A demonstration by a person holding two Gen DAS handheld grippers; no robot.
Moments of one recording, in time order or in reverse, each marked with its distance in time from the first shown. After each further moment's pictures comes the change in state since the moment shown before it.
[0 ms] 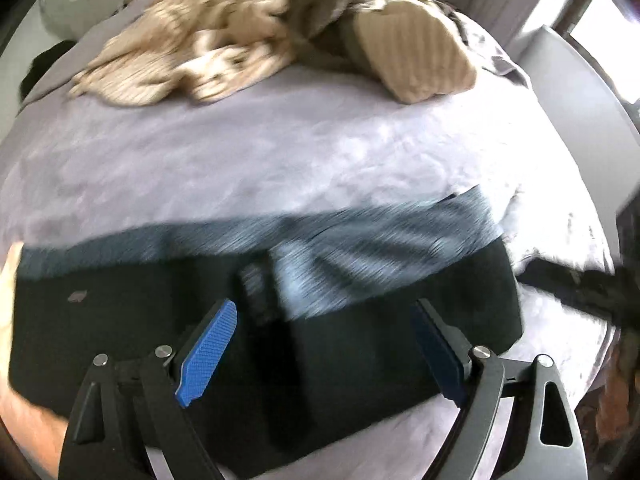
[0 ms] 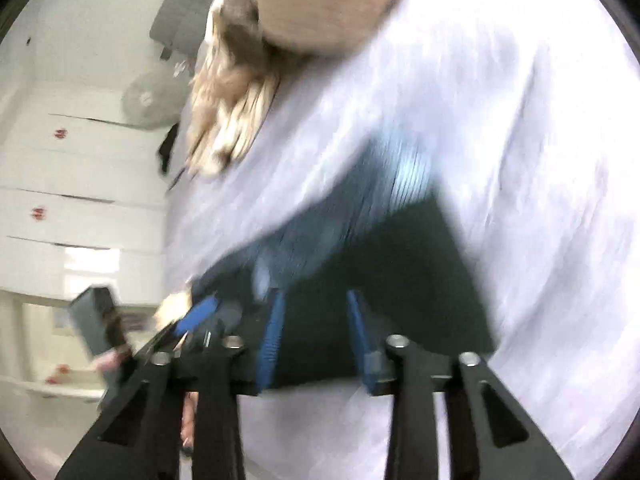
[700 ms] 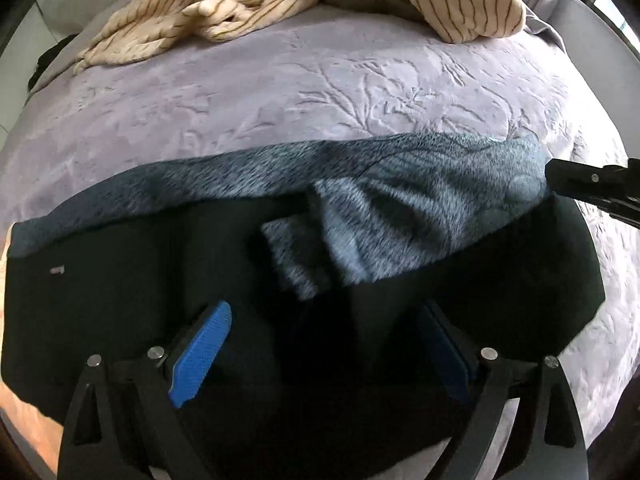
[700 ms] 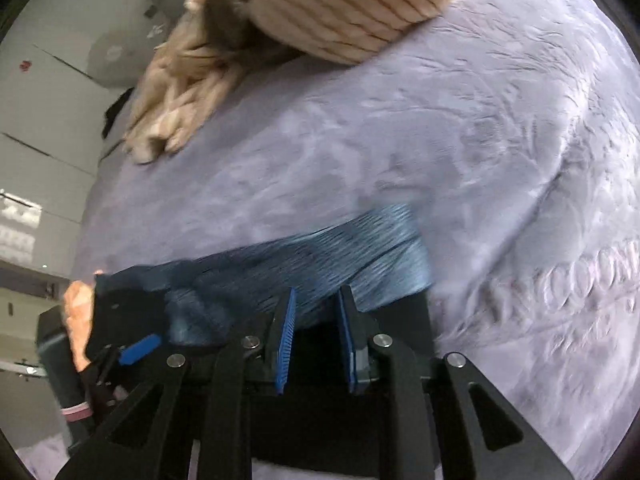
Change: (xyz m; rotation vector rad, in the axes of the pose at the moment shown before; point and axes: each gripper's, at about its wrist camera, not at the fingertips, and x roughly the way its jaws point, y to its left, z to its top) left arm 0.046 0.041 -0.038 0.012 0.096 0.129; right arm 0.064 0.024 0.036 -0.199 0.010 -0.252
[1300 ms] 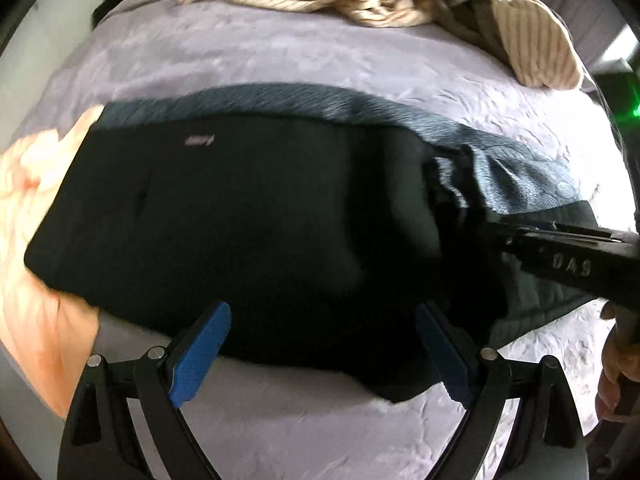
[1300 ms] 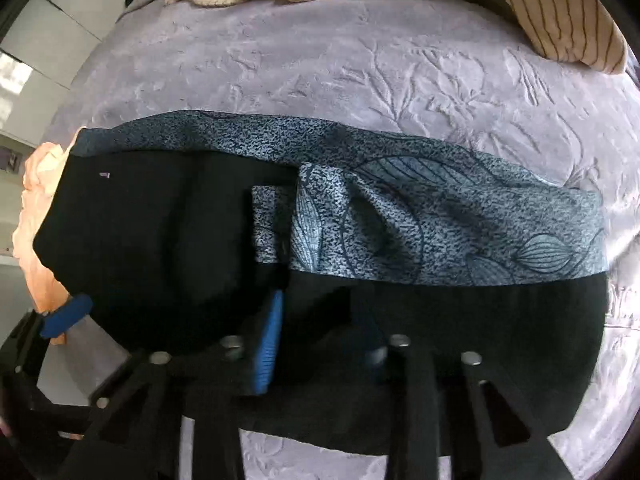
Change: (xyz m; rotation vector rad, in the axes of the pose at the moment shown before) left arm -0.048 0.091 -0.072 -0.254 0.011 0.034; right arm 0.086 0.142 -0.058 -0.327 0.244 -0.184
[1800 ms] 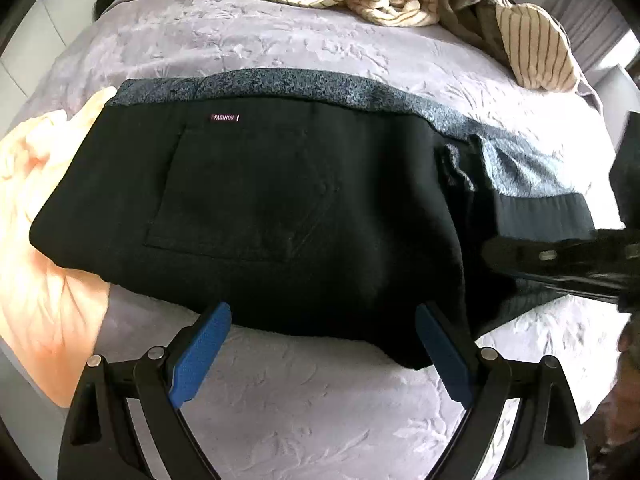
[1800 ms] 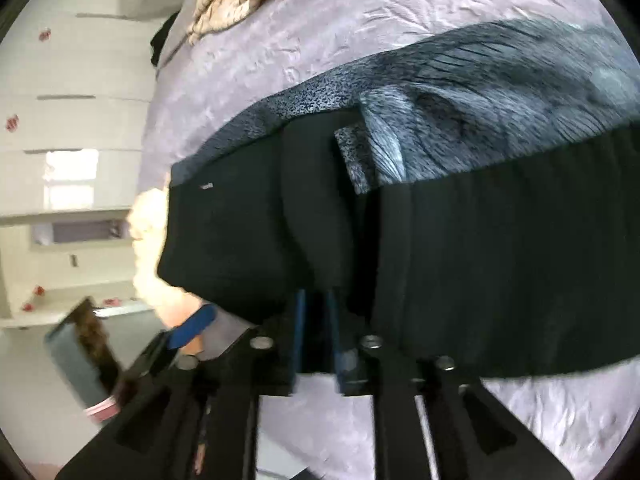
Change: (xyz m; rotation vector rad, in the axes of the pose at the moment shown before) left arm -0.008 0.017 -0.016 0.000 0.013 -0.026; right arm -0.009 -0.019 -0.036 0.291 0.062 0.503
